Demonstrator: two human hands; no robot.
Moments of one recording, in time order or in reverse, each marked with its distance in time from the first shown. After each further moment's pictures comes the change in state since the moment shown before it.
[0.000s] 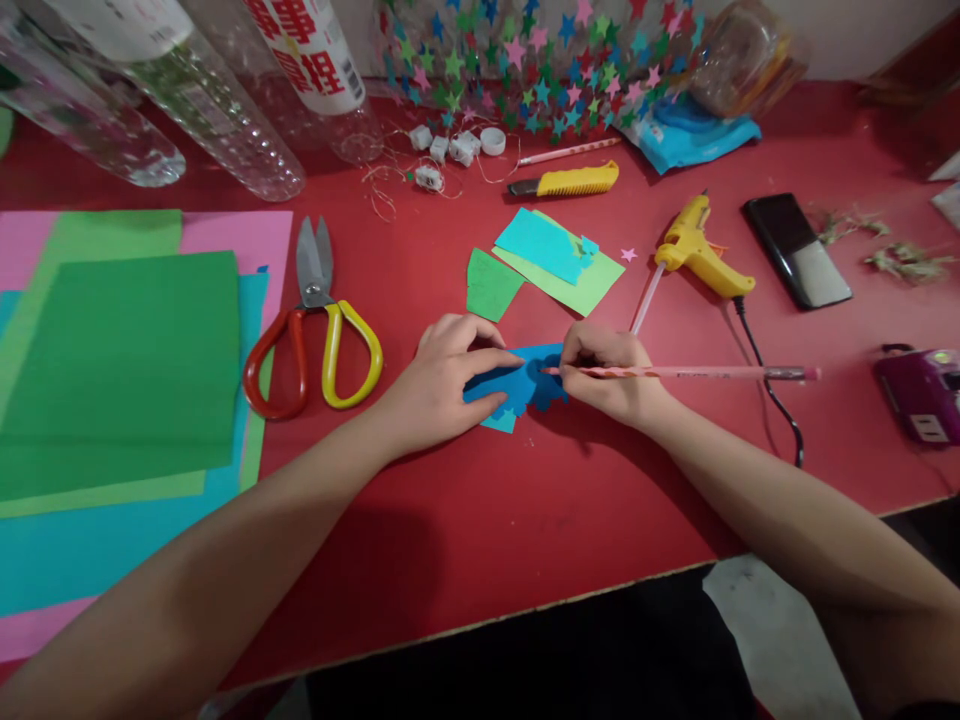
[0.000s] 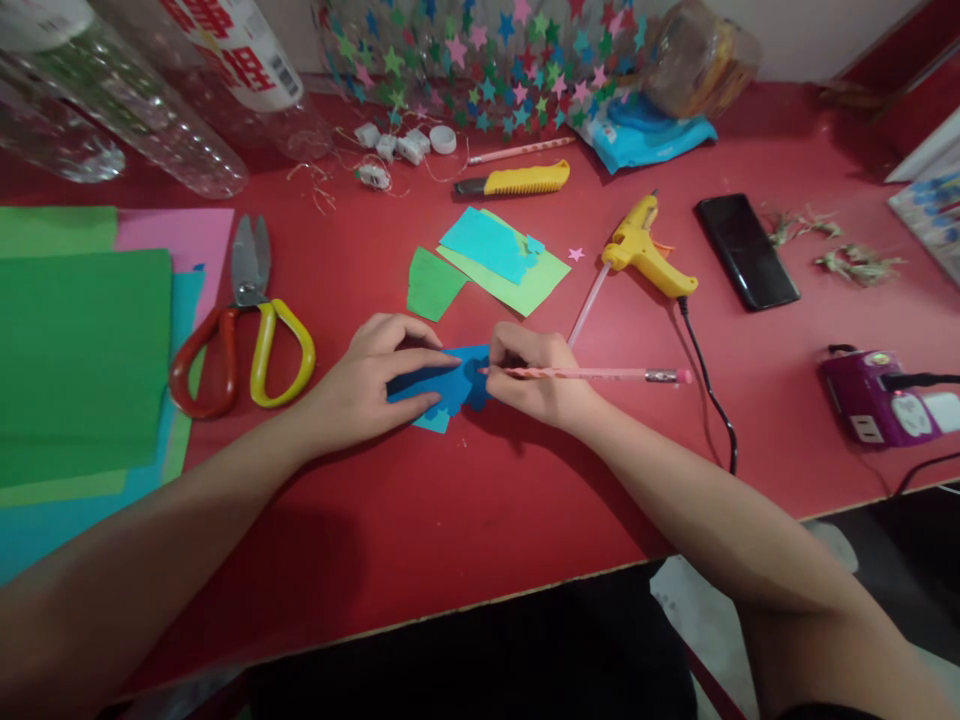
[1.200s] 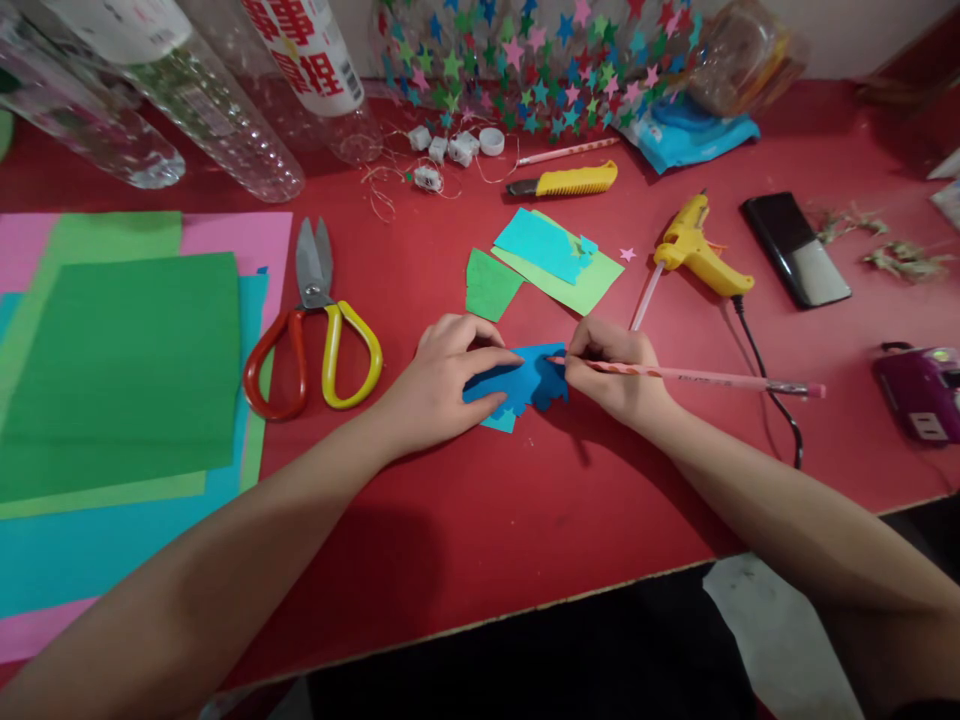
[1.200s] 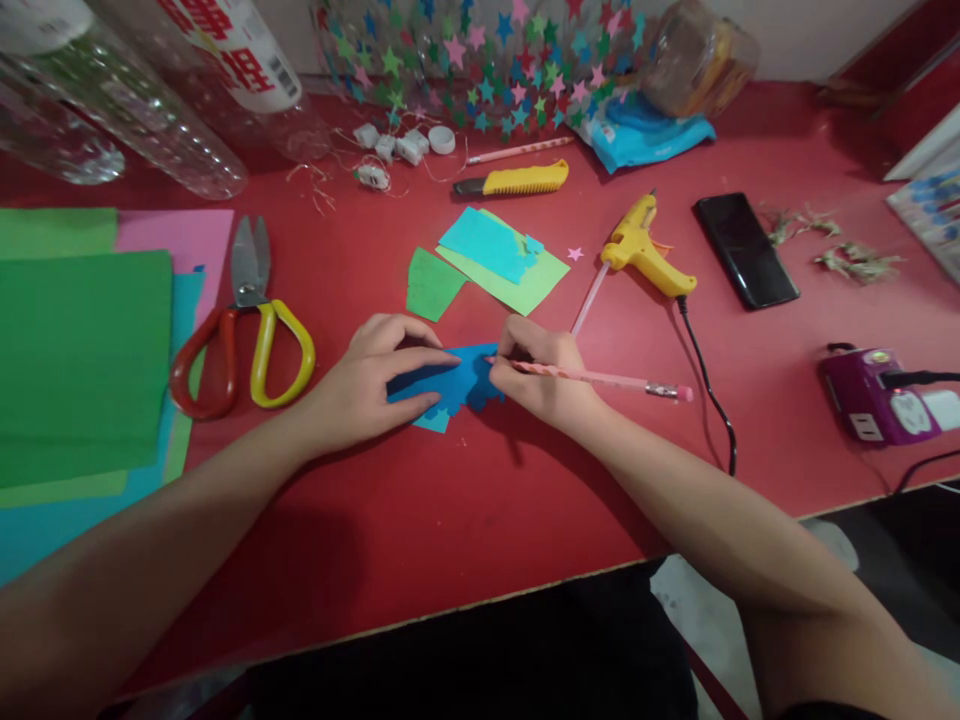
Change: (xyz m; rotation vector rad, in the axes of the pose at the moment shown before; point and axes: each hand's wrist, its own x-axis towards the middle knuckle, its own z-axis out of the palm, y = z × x) left_hand 0.001 0.002 -0.002 0.012 -0.019 -0.011; right_hand 0.002 -0.005 0.005 -0.034 0.180 0.119
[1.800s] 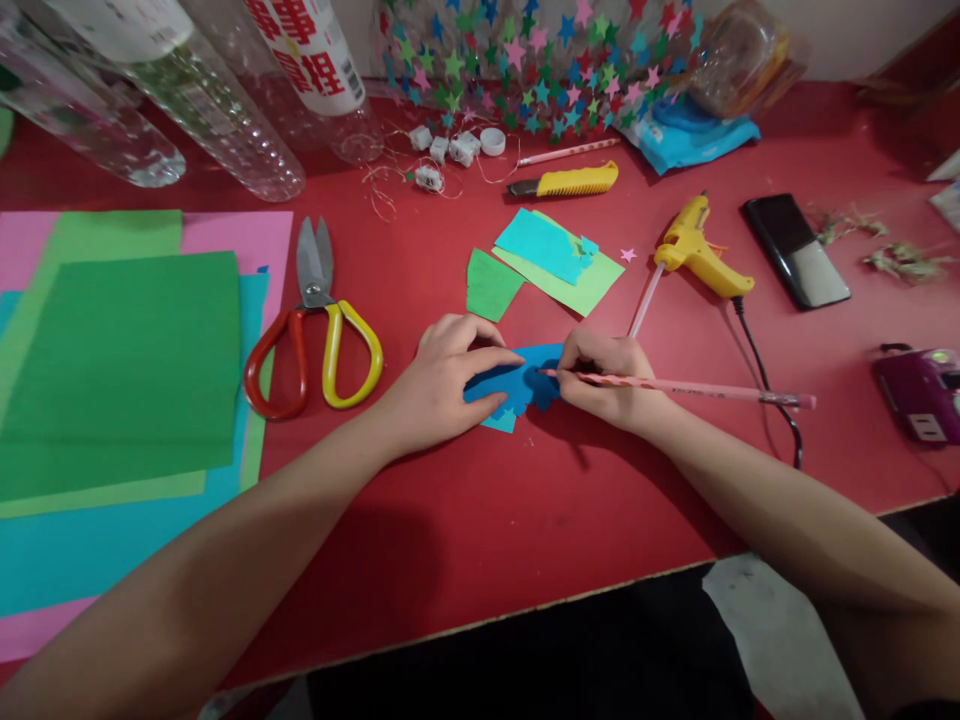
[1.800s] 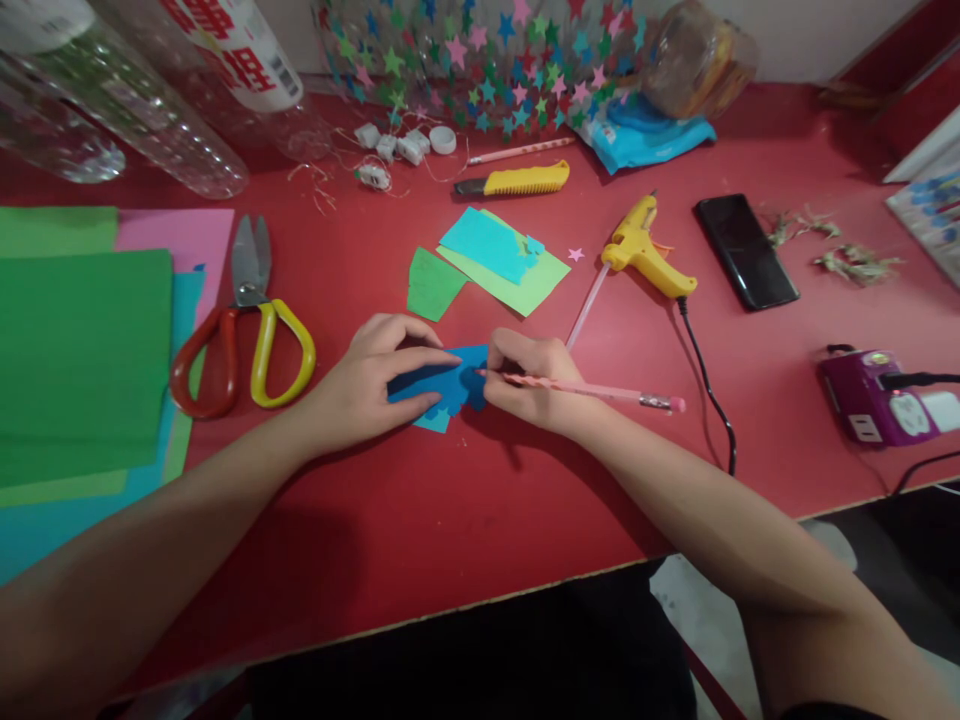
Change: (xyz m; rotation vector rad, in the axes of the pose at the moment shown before) left_hand 0.000 -0.001 0.001 -0.003 0.003 0.000; right_hand -0.006 0.000 -0.002 -0.053 -0.112 -0.188
